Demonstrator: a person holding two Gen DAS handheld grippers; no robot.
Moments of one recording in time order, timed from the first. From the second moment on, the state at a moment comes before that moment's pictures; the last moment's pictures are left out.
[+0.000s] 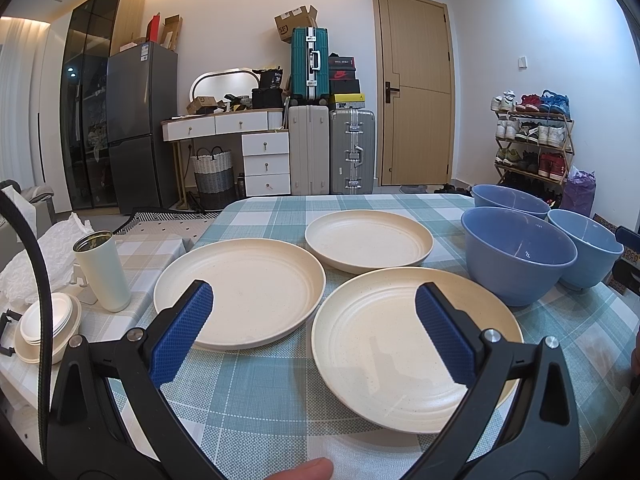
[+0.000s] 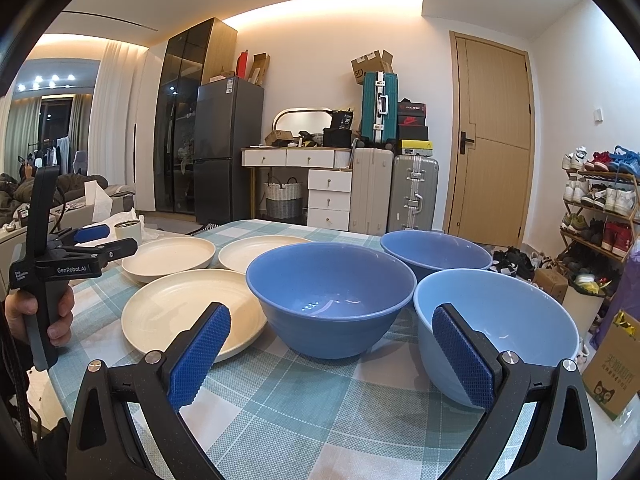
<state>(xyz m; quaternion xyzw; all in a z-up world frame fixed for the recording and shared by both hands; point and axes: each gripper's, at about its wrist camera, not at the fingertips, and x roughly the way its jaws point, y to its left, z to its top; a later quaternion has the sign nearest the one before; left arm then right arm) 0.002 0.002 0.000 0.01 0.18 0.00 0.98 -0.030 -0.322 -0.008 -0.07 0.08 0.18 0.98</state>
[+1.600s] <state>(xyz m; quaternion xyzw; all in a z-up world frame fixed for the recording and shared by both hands) -0.003 0.014 0.028 0.01 0.19 0.04 0.98 -0.001 -0.294 0.022 -0.06 0.14 0.19 0.97</state>
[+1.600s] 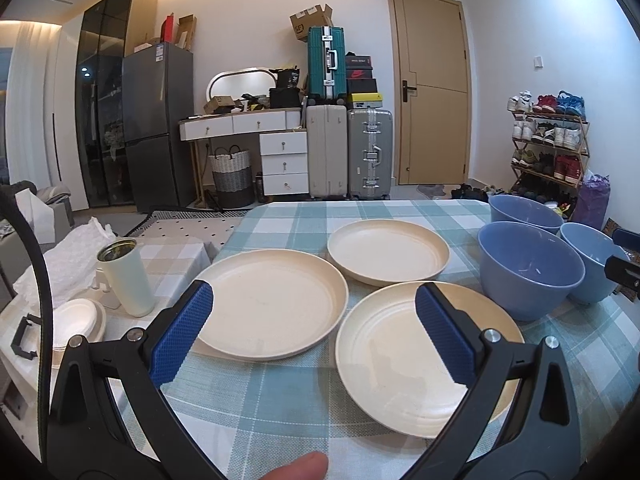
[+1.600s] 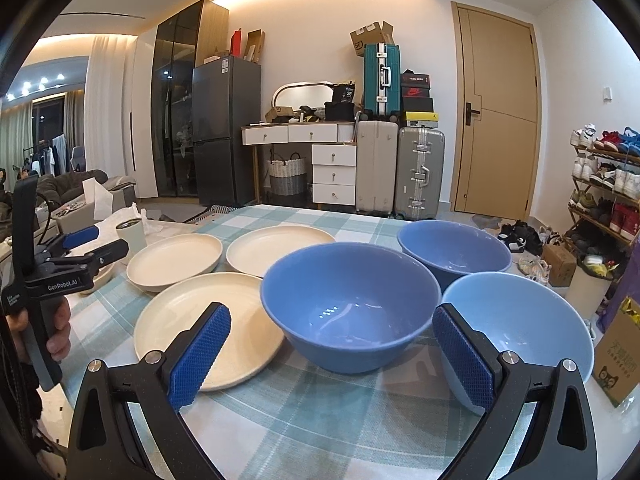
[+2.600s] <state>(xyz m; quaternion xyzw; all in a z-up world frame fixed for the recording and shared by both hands) 0.037 0.086 0.049 -0.04 0.26 0.13 0.96 0.076 -0.183 0.071 -0.08 0.22 0.22 0.95</state>
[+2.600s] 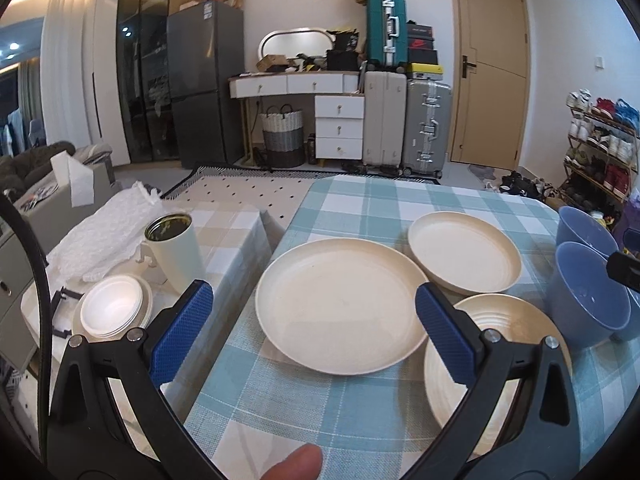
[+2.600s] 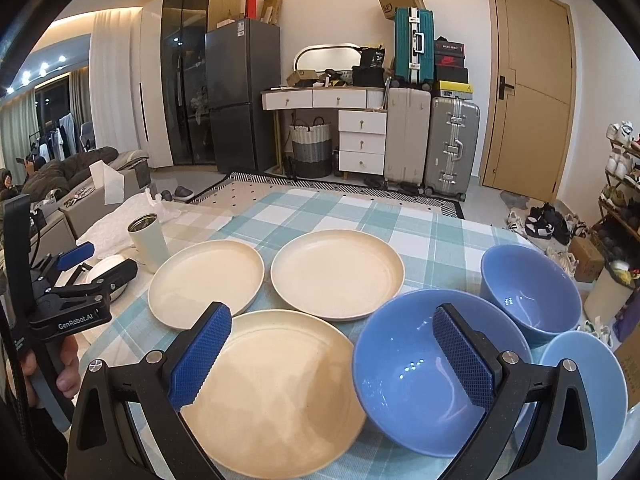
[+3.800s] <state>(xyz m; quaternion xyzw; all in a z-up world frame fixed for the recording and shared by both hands) 0.121 0.152 -0.011 -0.08 0.34 0.15 0.92 0.166 -0.075 0.033 -0.11 0.30 0.31 0.90</state>
